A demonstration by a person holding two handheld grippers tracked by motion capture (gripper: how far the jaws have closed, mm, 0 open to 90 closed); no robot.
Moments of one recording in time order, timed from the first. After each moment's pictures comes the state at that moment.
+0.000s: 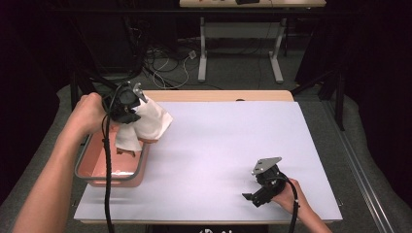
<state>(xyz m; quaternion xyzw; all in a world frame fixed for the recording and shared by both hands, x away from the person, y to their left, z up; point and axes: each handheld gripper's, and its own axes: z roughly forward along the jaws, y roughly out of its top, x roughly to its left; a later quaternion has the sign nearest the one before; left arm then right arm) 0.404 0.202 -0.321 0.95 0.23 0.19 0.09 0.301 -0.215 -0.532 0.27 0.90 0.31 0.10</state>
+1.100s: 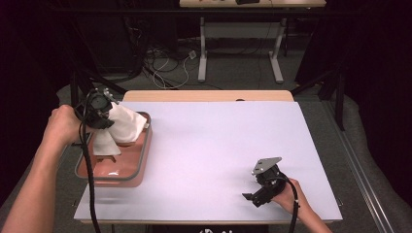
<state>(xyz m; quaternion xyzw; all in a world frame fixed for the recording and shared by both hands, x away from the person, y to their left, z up) 0.407 0.273 -0.352 0.91 0.37 0.19 0.08 0.300 -0.214 -0.530 0.27 0.91 0.31 0.10</state>
